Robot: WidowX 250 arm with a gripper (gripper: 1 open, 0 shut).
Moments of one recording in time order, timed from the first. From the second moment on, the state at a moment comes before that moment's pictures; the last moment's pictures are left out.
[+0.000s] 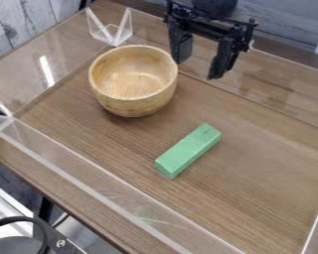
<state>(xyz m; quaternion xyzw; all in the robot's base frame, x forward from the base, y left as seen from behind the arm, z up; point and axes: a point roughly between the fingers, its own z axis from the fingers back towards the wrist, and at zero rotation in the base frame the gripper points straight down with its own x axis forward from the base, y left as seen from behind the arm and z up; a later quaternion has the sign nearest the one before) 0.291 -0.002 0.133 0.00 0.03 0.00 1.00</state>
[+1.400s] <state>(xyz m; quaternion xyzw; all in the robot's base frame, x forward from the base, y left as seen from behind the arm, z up) 0.227 -0.003 0.045 -0.01 0.08 -0.11 0.99</state>
